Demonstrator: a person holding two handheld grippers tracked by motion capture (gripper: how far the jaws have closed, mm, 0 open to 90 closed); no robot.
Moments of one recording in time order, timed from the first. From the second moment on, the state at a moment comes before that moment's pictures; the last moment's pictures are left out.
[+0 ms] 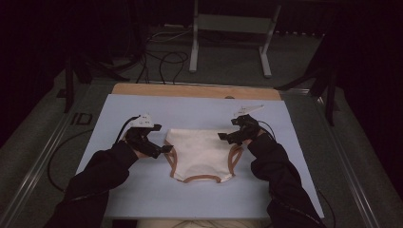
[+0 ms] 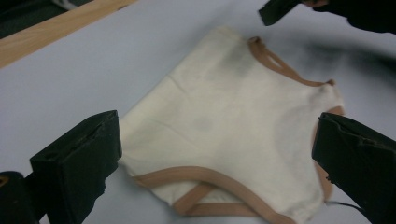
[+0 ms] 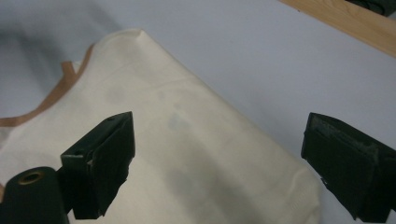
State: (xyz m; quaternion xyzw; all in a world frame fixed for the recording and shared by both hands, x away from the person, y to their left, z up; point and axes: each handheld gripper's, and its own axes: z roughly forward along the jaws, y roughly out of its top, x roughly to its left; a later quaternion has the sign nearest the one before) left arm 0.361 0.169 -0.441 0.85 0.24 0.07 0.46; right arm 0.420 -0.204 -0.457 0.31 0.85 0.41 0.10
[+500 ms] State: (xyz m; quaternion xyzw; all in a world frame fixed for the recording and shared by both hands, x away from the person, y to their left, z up) left arm 0.322 0.158 -0.440 0.87 0.18 0.08 0.45; right arm 0.422 -0.179 -0.447 0.30 0.85 0.42 0.09
